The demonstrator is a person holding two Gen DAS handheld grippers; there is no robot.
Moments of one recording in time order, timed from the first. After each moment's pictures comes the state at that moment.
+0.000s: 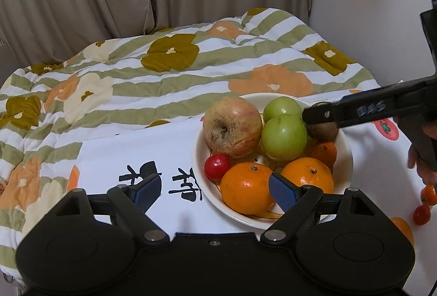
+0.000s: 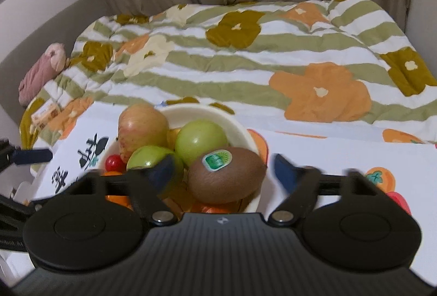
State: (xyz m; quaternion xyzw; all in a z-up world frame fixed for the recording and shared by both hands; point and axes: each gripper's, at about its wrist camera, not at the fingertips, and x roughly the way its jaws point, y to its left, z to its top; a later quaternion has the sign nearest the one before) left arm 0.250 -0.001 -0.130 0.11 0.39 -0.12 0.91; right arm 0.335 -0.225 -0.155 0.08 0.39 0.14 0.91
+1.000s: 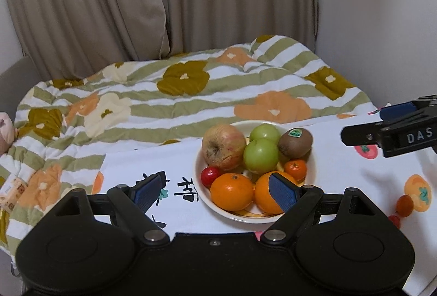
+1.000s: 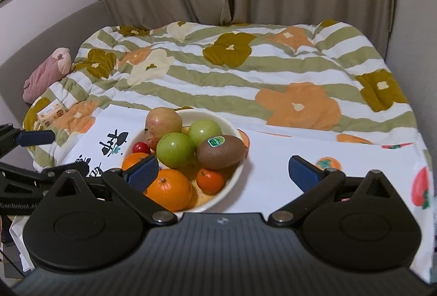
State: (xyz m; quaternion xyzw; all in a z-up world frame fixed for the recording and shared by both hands) left arm 0.186 -0.016 -0.076 0.10 0.34 -0.09 0.93; right arm 0.235 -0.247 -0.079 0.04 0.36 0.11 0.92
